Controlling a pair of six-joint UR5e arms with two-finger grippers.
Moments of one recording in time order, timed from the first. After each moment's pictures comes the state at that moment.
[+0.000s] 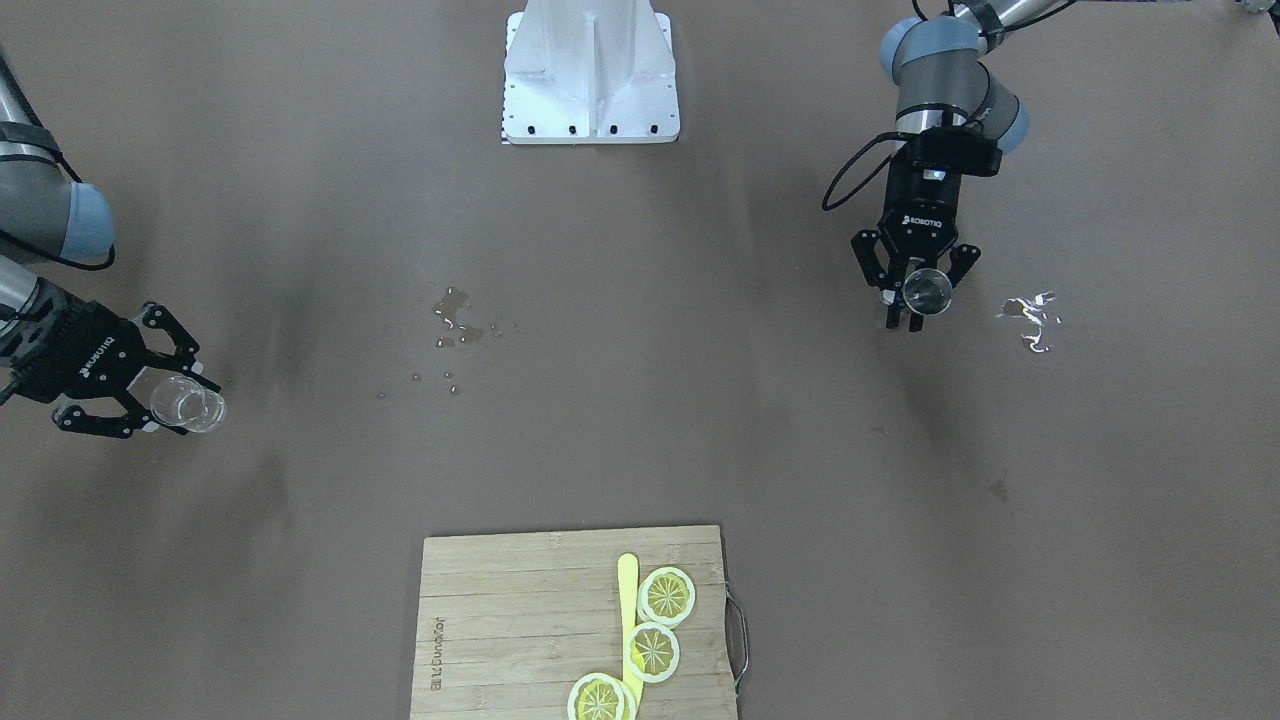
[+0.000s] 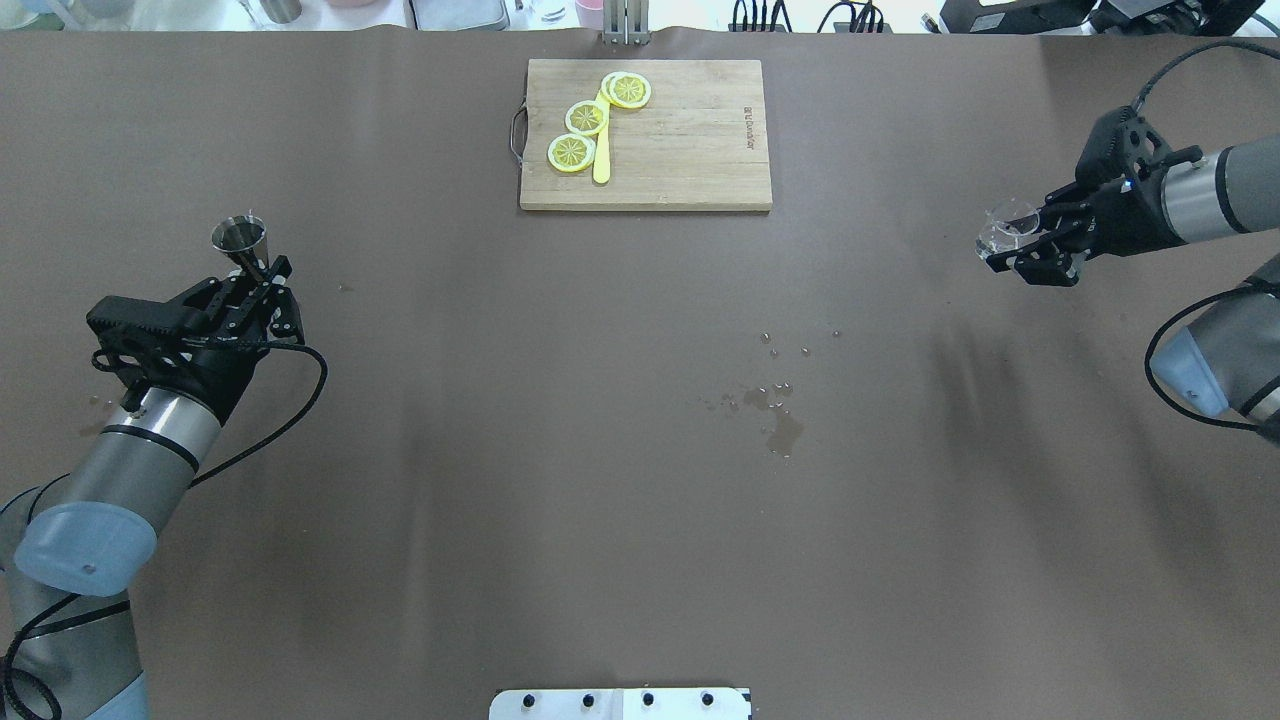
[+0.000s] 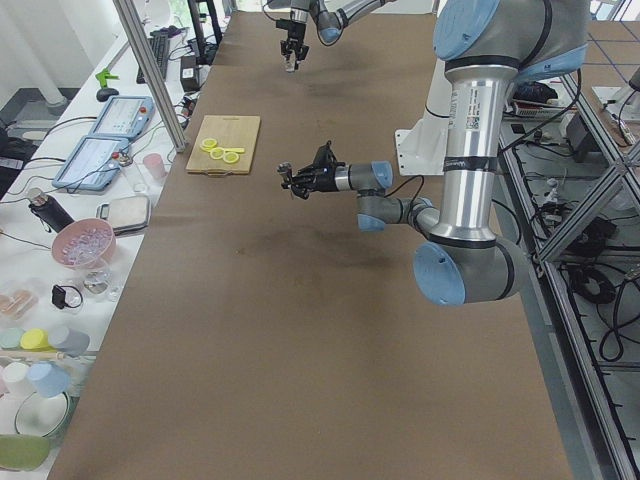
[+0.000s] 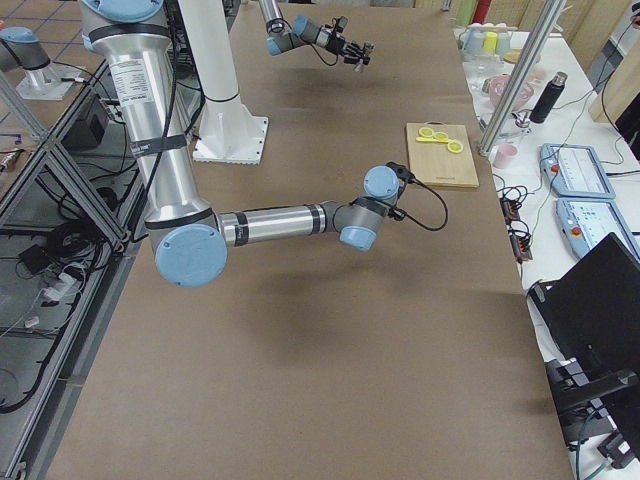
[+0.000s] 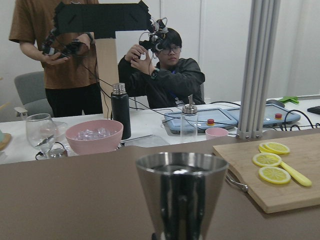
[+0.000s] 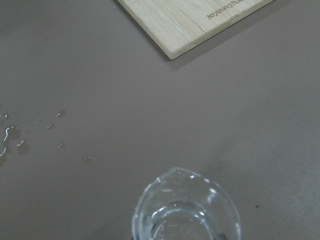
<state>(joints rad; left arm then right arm) -0.38 -1.64 -1.73 -2.80 -0.80 -0.81 1.05 -1.34 1.43 -0.59 2.39 0.13</state>
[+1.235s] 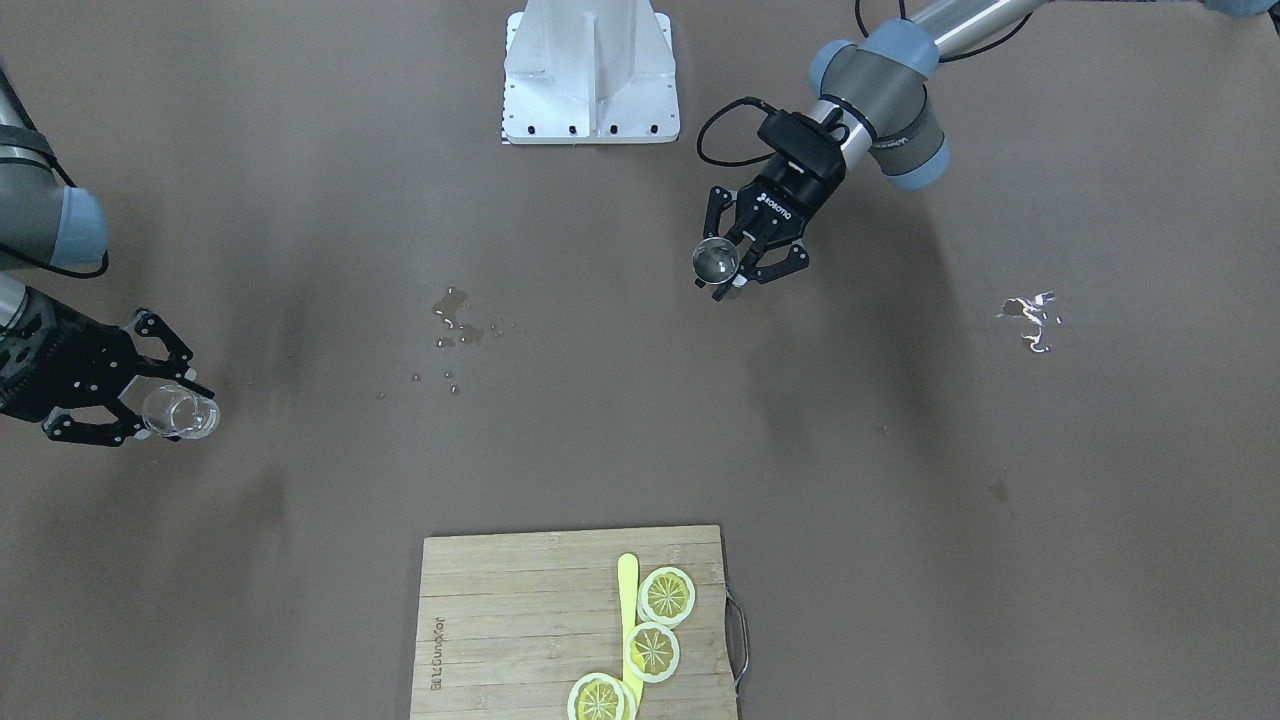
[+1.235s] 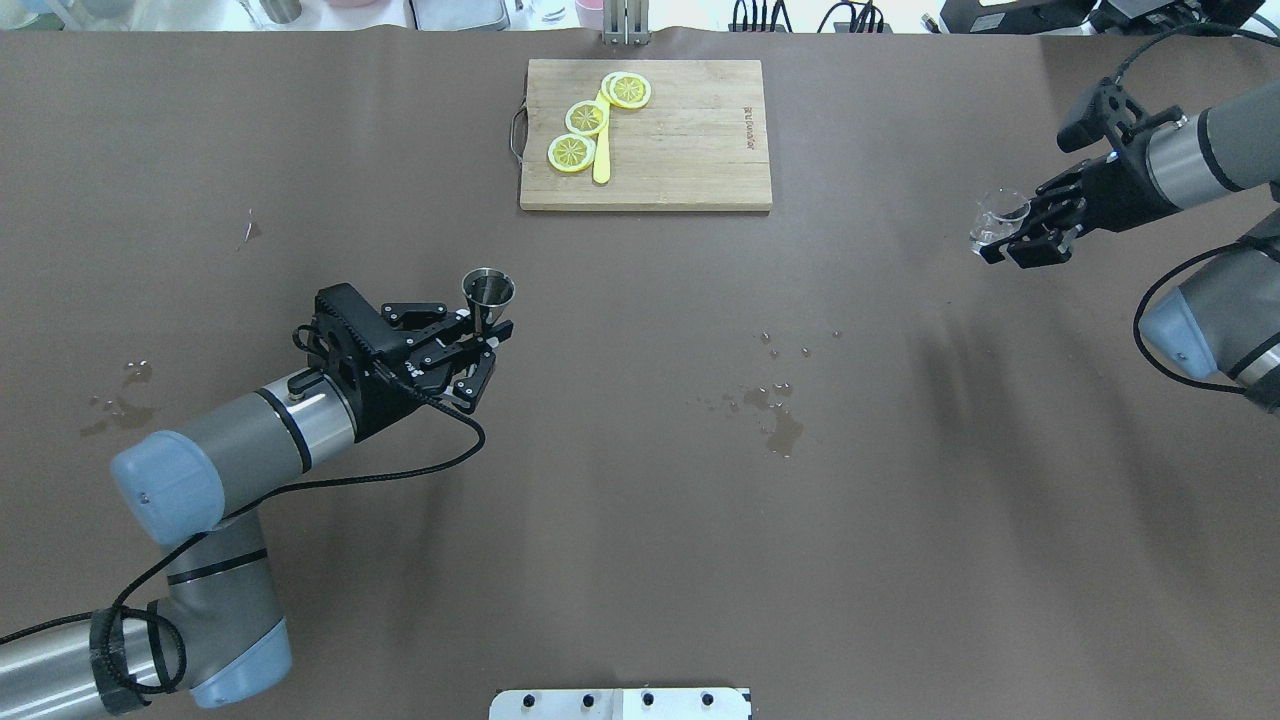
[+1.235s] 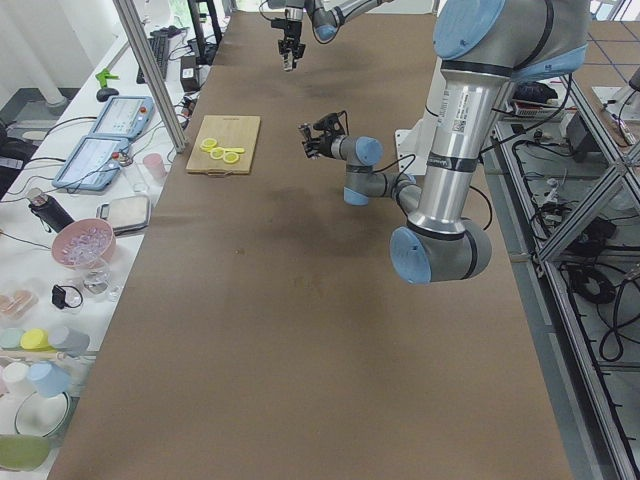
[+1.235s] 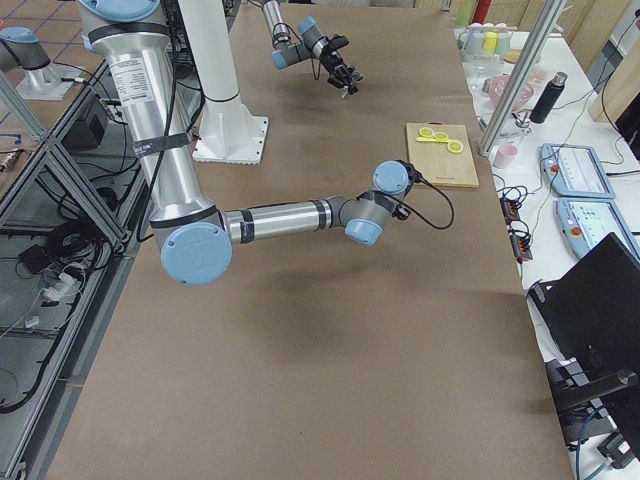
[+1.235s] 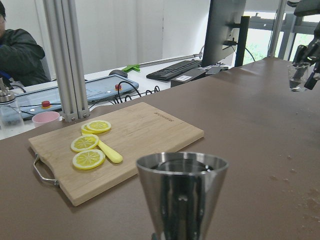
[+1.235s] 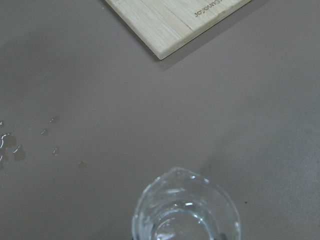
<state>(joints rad) -0.41 -1.89 -1.62 -2.95 -1.30 -0.49 1.08 -1.32 1.43 -0.66 2.42 0.13</state>
